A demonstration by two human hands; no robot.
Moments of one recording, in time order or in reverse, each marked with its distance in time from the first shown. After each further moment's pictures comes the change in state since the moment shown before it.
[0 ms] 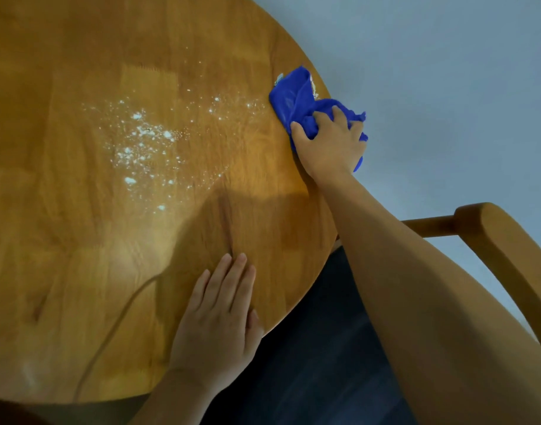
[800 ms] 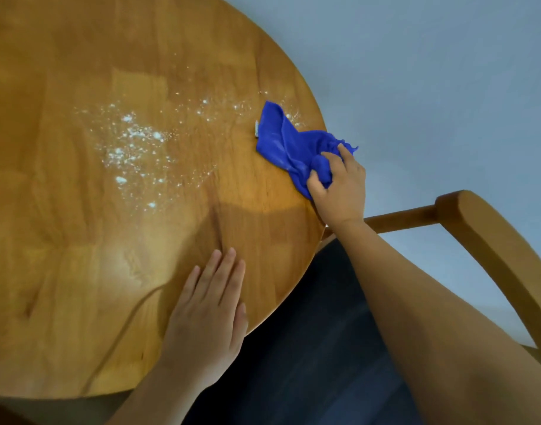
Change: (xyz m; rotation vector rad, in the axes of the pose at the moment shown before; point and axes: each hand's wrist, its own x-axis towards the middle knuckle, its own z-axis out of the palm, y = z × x) left_hand -0.008 -0.004 -0.006 0.042 0.010 0.034; right_hand -0.060 0.069 0.008 0.289 0.038 -0.113
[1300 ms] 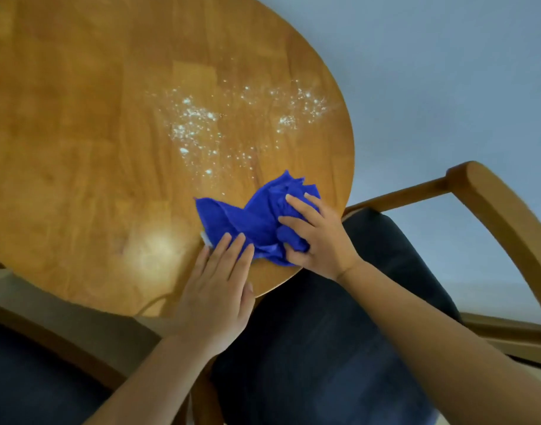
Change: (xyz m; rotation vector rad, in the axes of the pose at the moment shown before) left_hand -0.057 -0.034 -0.033 0.034 0.018 0.023; right_hand -0.131 -0.048 0.004 -0.098 -0.191 -0.707
